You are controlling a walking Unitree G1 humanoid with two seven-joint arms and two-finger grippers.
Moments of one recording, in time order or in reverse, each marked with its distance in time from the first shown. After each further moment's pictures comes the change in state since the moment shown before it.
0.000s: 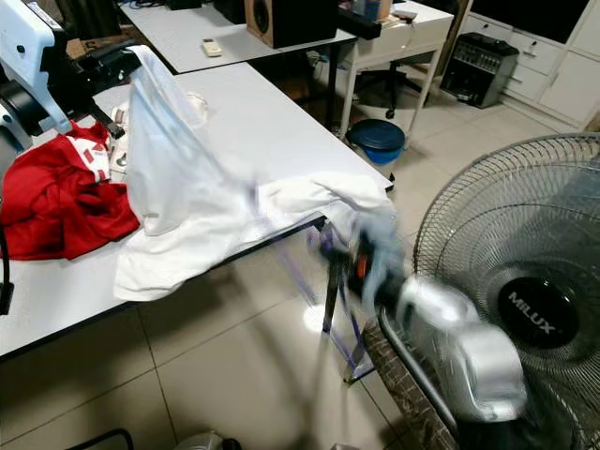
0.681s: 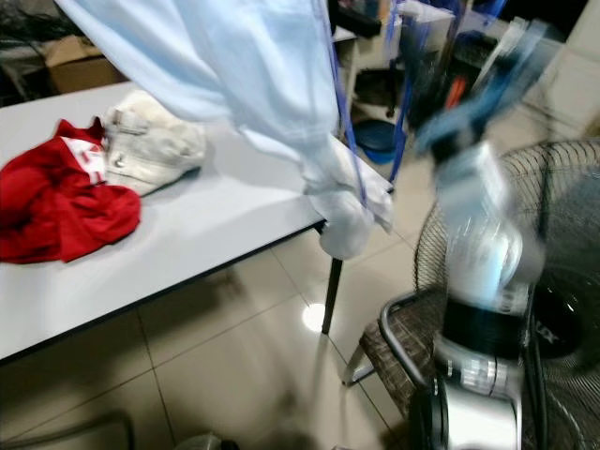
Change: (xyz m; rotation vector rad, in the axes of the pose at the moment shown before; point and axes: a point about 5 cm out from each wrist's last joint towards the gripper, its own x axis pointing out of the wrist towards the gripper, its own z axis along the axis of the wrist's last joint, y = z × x) left arm -0.018 0.043 0.011 0.123 -0.078 0.488; right arm 0.008 -0.027 0.106 0.104 -0.572 -0.109
